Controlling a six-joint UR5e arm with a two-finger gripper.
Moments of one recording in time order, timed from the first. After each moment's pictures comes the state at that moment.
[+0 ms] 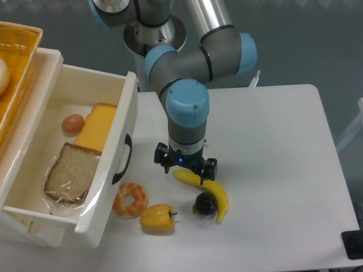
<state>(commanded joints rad) 2.38 -1.96 -1.58 -1.12 1.47 0.63</state>
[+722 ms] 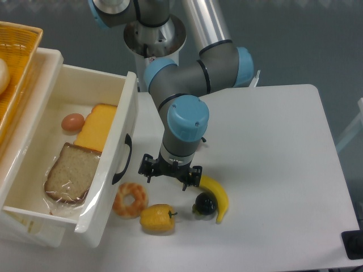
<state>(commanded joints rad) 2.36 -1.99 -1.58 -1.13 1.35 0.51</state>
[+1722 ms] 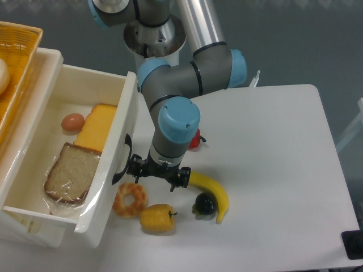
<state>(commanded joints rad) 2.34 -1.98 -1.58 -1.14 1.33 0.51</state>
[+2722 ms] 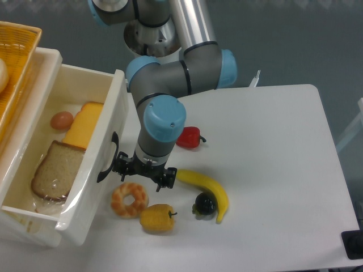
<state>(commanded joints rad) 2.28 -1.97 -1.58 -1.15 1.31 0.52</state>
